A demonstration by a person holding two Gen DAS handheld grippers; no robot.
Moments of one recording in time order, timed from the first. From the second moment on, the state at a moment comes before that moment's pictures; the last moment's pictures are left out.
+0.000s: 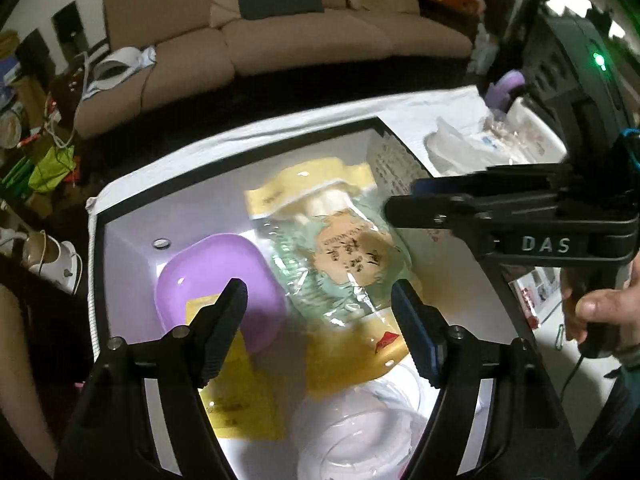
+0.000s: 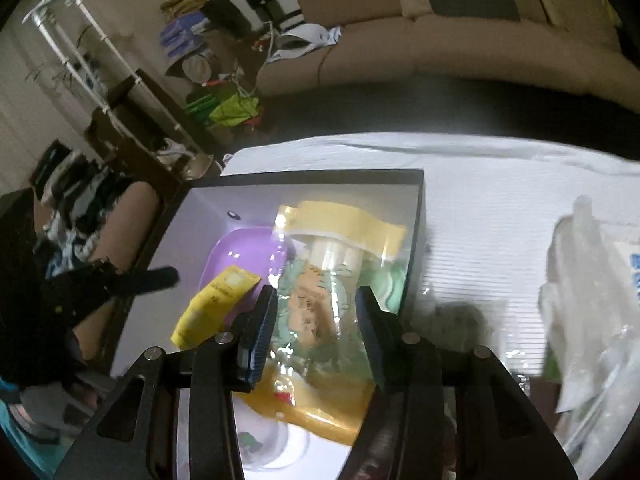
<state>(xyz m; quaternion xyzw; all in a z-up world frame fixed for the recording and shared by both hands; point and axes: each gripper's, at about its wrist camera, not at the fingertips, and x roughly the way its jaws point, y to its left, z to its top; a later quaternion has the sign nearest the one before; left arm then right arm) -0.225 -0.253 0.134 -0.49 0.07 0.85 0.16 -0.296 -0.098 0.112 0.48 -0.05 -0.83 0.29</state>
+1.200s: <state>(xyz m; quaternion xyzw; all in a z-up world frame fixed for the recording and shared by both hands) 0.011 -0.210 0.255 -0.41 -0.06 0.91 0.06 -0.072 -0.014 0.216 0.41 0.02 -0.87 0.29</state>
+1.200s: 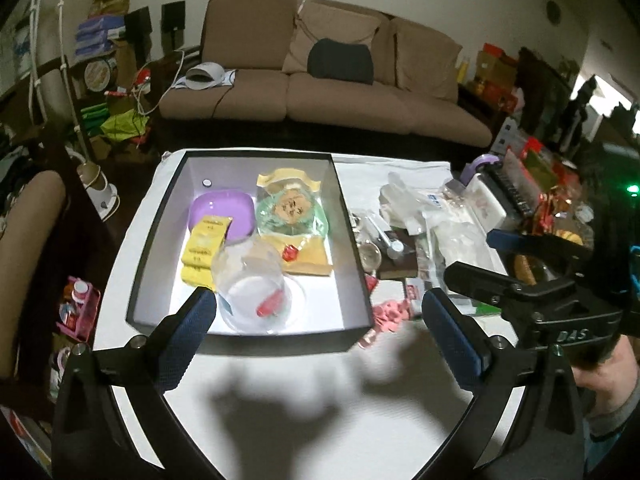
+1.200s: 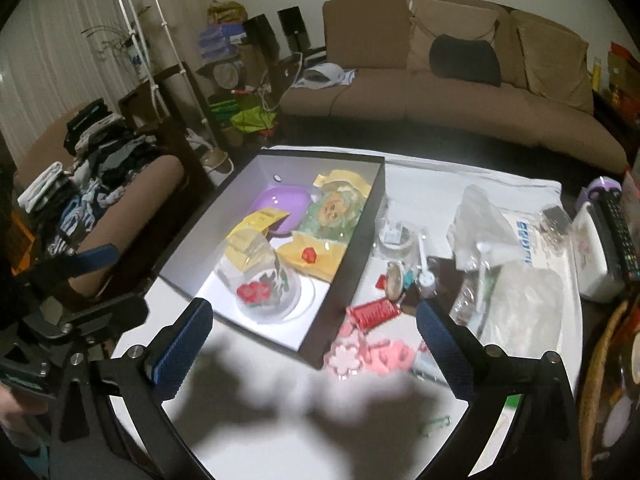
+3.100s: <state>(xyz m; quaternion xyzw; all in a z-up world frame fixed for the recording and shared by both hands) -0.148 0.030 0.037 -0.51 -0.14 0.84 0.14 -0.173 0.250 0.046 0.47 -0.15 -0.85 0.19</state>
